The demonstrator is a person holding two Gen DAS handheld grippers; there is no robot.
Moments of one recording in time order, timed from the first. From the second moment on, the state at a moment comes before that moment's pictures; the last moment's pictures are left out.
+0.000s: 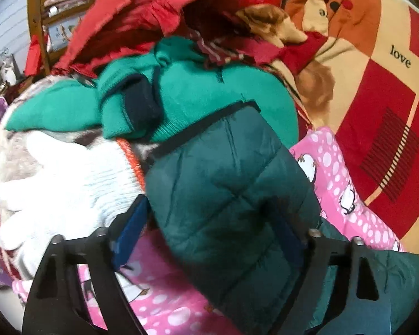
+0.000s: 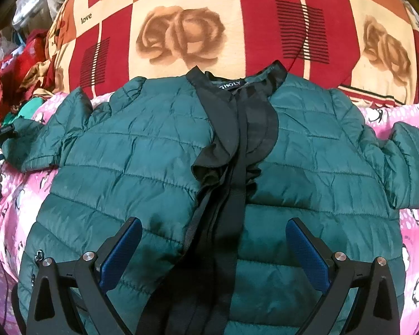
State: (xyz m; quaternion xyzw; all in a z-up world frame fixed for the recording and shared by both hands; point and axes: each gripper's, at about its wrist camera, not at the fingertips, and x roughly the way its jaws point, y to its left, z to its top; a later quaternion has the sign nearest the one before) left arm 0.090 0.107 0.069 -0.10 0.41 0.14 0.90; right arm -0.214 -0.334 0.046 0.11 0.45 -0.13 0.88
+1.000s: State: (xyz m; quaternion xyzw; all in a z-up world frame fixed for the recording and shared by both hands) left arm -0.023 0.020 0.150 -0.13 0.36 -0.08 0.92; right arm -0.239 -0.355 0.057 0.14 0.43 -0.16 0.88
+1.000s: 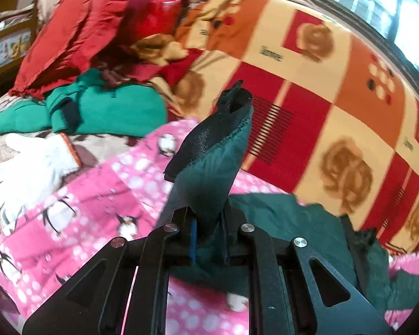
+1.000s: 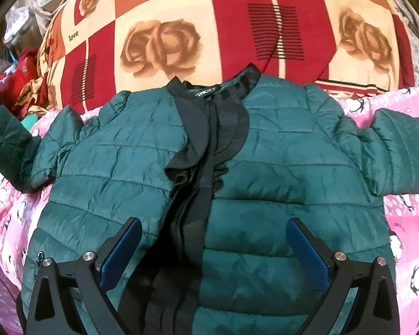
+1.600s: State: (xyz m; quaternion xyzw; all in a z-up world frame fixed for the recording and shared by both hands) left arm -0.085 -0.078 0.170 -0.08 0.36 -0.16 0.91; right arm -0.267 -0.379 0.060 0.15 0.42 -0.18 0.88
